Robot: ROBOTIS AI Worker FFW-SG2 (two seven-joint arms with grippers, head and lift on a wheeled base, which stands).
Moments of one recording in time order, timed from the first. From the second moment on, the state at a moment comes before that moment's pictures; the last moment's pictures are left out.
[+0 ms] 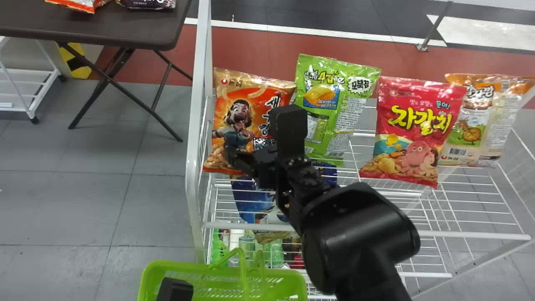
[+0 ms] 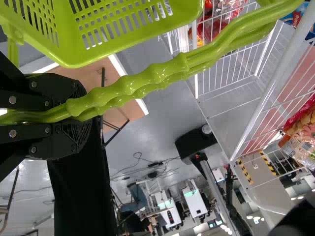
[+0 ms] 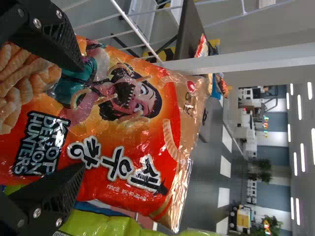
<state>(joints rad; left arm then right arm) 0.65 0.10 -0.22 -2.32 0.15 1.27 -0.83 0.04 0.00 0.33 -1.85 -0.01 0.65 -0.01</state>
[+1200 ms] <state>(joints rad) 0.64 0.09 -0.21 -2.32 0.15 1.26 -0.82 0.43 -0.07 0.09 -2.54 -0.05 0.98 0.39</state>
